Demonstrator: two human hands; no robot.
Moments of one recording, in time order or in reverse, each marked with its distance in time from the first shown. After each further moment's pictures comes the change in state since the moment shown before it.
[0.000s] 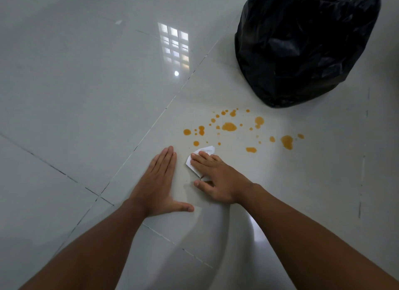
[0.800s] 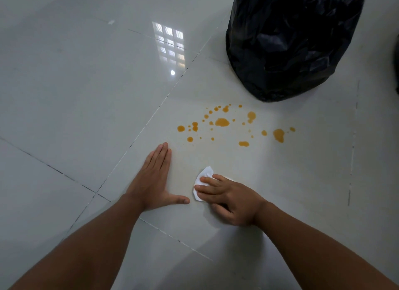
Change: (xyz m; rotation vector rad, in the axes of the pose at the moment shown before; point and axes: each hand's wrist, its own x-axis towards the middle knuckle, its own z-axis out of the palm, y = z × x) left_hand 0.000 0.002 -0.001 -0.002 -0.005 -0.019; right_hand -0.070 0.017 0.021 -0.065 -0.003 -0.300
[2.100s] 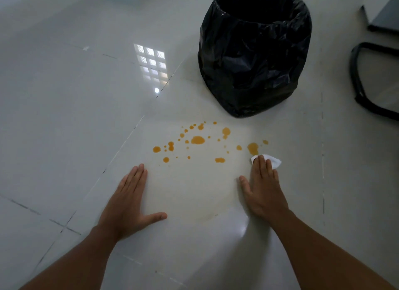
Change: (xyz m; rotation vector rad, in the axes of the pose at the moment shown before) left_hand 0.007 -0.003 0.007 -0.009 0.084 -0.008; right_hand -0.072 0.068 -0.029 -0.139 0.363 1.056
